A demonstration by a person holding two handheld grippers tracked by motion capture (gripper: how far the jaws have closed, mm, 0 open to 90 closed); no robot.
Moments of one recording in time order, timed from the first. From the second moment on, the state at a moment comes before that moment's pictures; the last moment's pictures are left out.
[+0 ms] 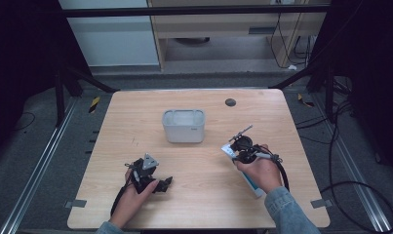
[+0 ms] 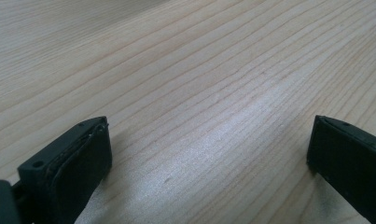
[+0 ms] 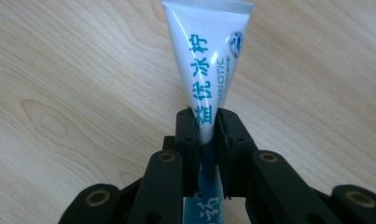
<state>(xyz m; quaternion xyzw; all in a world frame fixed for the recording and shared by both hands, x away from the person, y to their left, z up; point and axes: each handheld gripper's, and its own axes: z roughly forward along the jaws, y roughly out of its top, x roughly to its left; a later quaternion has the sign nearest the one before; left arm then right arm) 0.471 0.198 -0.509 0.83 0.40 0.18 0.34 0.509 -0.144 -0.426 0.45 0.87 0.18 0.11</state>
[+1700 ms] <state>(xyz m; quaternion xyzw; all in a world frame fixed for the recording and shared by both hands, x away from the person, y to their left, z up) 0.471 0.198 -0.509 0.83 0.40 0.18 0.34 0.507 -0.163 -0.355 0.43 0.83 0.30 0.21</state>
